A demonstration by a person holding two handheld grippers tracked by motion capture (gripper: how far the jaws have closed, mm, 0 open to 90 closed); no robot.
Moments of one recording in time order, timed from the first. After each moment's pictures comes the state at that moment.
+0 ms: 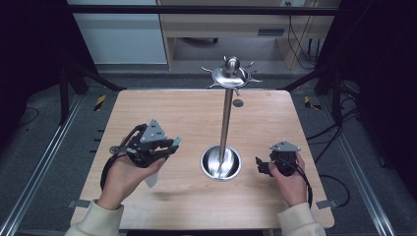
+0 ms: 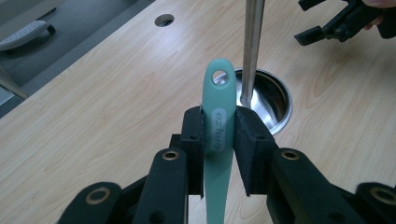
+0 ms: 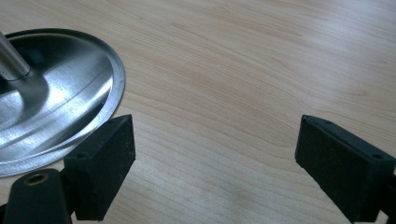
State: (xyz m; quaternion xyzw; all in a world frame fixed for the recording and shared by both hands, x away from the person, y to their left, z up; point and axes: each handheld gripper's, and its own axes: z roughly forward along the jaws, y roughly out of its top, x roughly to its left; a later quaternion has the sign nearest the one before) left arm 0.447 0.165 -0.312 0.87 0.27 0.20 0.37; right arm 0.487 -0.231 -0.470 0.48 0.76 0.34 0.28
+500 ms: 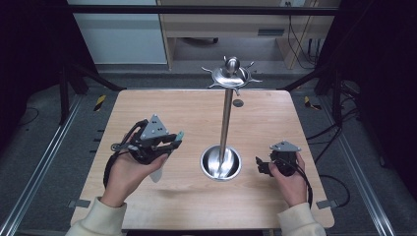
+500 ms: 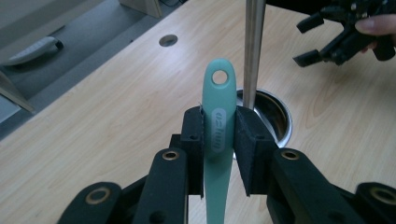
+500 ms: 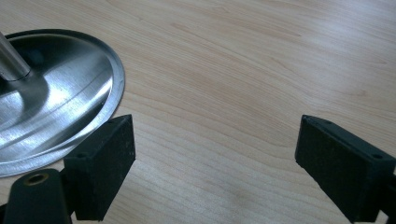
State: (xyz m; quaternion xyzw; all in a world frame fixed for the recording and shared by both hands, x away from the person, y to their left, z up) left arm 0.449 0.159 -0.300 0.86 0.26 0.22 0.39; right arm 0.487 -0.232 -0.470 0.49 0.76 0.34 0.28
